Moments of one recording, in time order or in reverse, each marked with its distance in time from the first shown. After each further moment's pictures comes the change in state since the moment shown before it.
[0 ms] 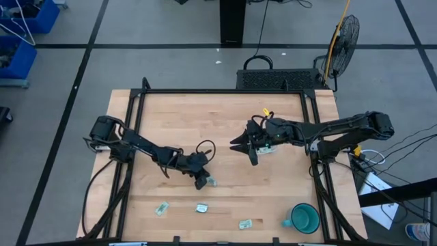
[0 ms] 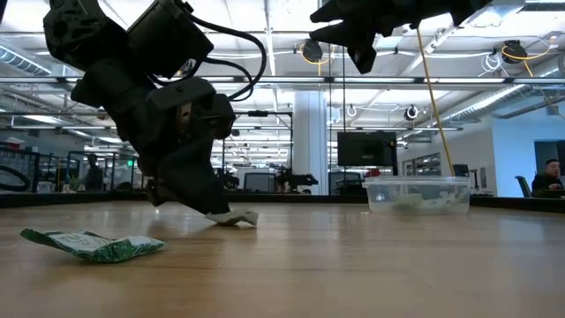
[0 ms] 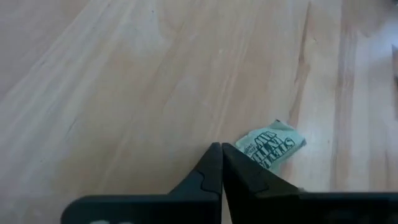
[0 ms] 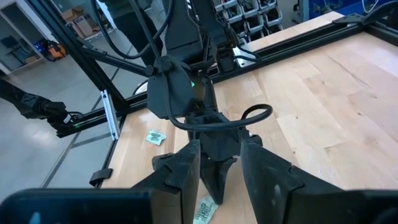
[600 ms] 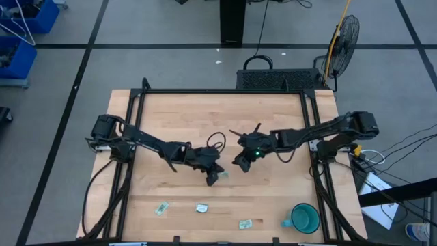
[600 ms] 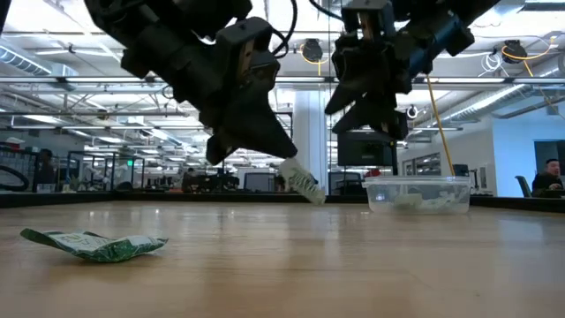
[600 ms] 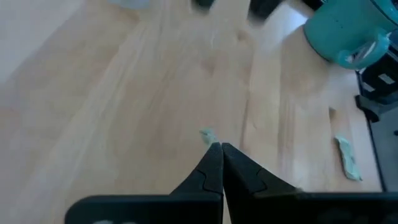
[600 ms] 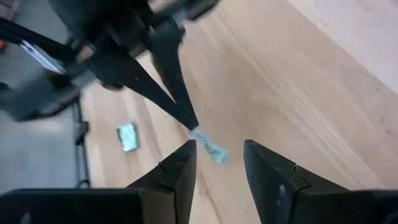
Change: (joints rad) left arm 0.057 0.000 0.208 -0.055 0.010 0.120; right arm 0.035 0.206 -0.001 -0.210 -0.056 0.418
